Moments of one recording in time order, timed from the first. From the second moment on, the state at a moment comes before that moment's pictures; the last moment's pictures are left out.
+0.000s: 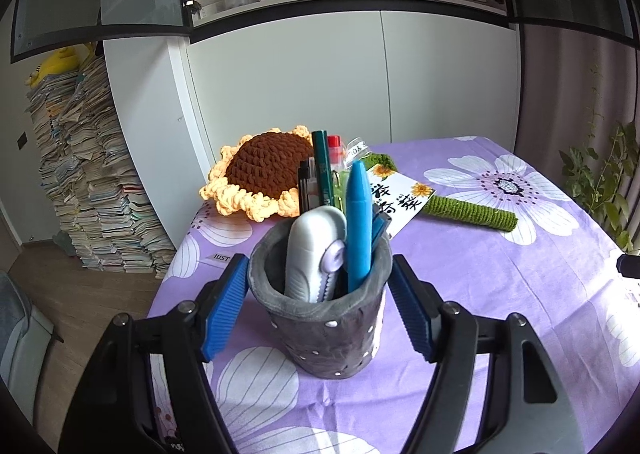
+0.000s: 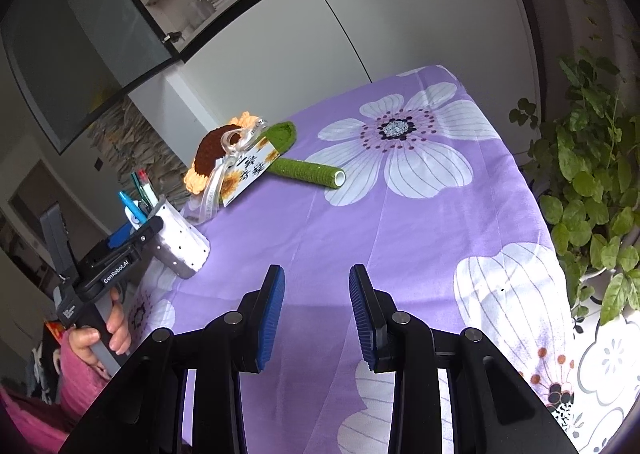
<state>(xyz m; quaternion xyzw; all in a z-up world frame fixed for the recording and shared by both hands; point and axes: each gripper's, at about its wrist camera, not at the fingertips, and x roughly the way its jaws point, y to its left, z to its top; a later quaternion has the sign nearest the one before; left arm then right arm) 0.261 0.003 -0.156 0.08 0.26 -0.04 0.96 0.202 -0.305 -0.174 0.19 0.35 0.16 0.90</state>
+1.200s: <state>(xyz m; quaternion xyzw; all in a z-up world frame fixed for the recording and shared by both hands) 0.284 -0.086 -0.128 0.07 0.24 -0.13 0.96 0.198 -0.325 -0.177 0.19 0.34 0.13 0.91</state>
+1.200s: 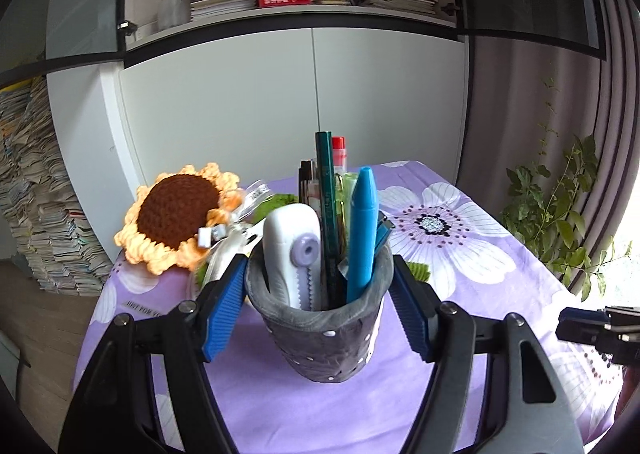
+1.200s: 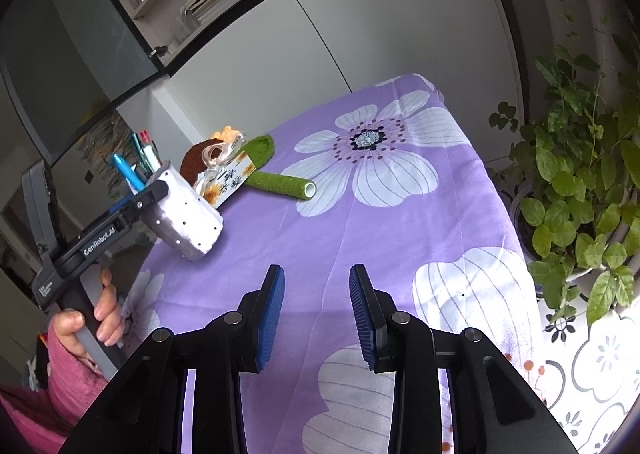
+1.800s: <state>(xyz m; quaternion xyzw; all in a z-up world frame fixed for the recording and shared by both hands) 0.292 -0.112 -0.145 0.08 0.28 -0.13 0.95 0.212 -0.298 -0.156 0.08 0.31 0.07 0.94</state>
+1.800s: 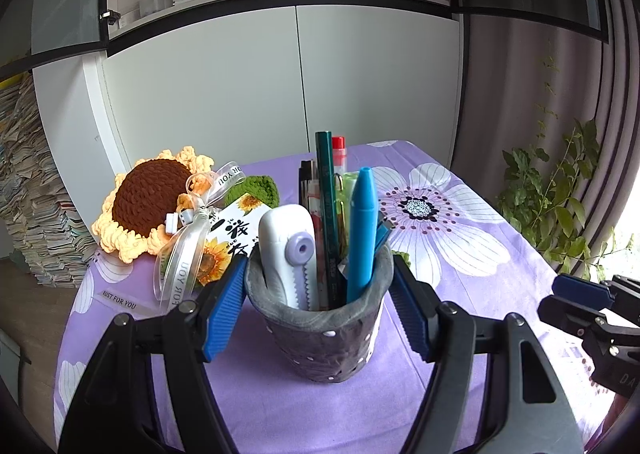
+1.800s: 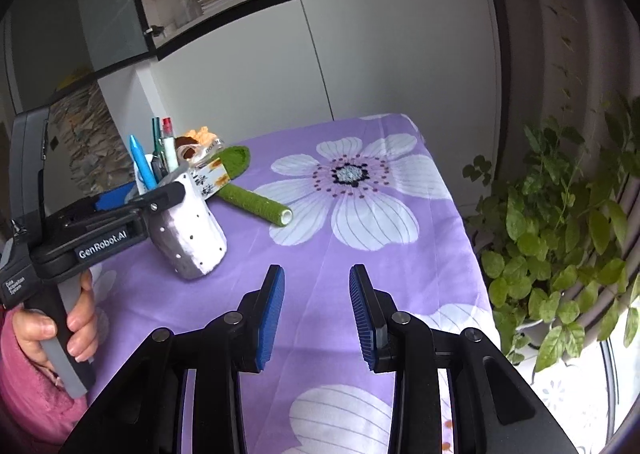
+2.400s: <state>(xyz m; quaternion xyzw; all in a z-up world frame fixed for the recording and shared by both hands) 0.293 -0.112 -0.150 0.08 0.28 -0.13 0.95 0.219 -0.260 -0.148 0.05 0.30 0.10 0.95</state>
